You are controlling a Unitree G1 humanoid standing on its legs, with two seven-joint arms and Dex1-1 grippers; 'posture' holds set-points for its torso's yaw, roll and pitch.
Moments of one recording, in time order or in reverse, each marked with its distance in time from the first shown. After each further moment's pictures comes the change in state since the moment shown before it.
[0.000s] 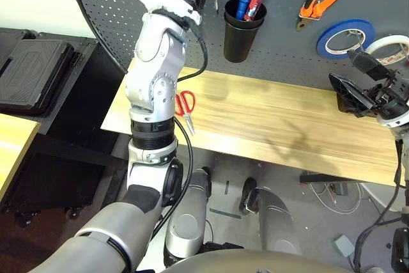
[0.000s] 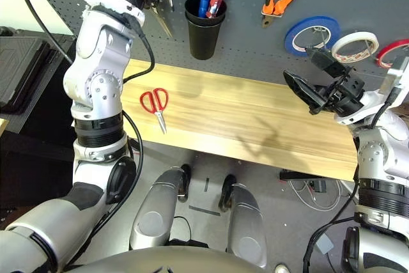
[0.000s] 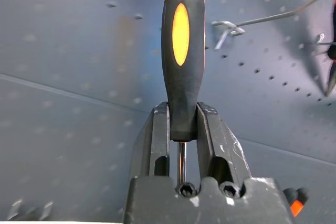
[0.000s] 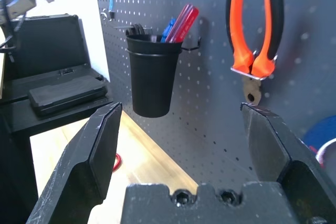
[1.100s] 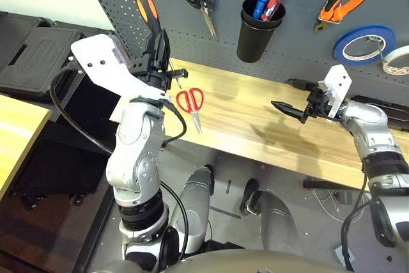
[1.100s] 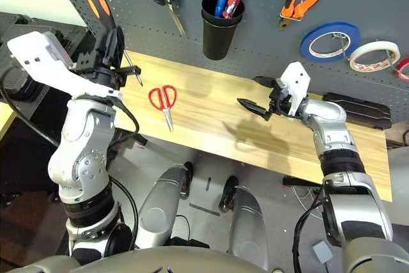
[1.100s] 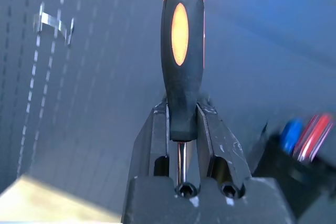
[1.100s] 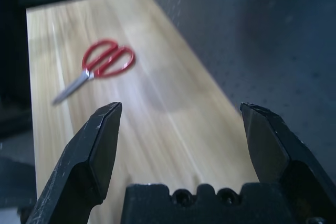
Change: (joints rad) left arm 0.512 -0.029 0.027 -0.592 0.058 0.270 0.141; right arm -0.223 0.039 0.292 0.481 -0.407 -0.215 -0.008
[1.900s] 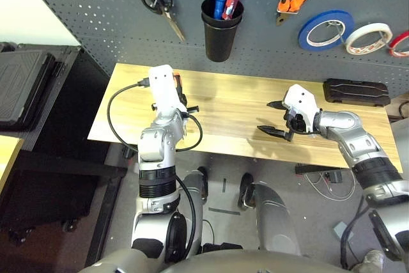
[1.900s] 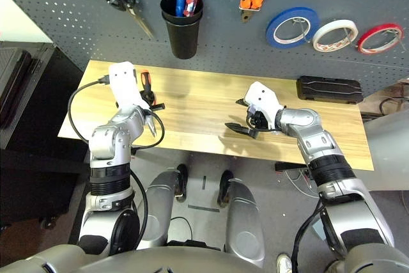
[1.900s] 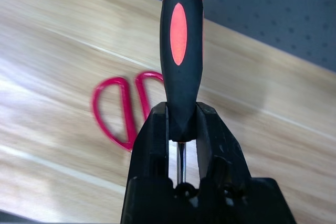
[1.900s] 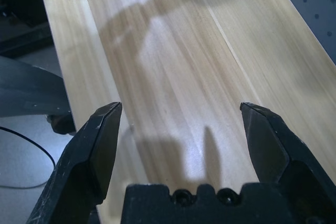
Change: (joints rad) left arm 0.103 -0.080 0.038 0.336 0.210 0.370 0.144; right arm -0.010 0.011 0.302 -0.089 -0.249 0.165 -0.107
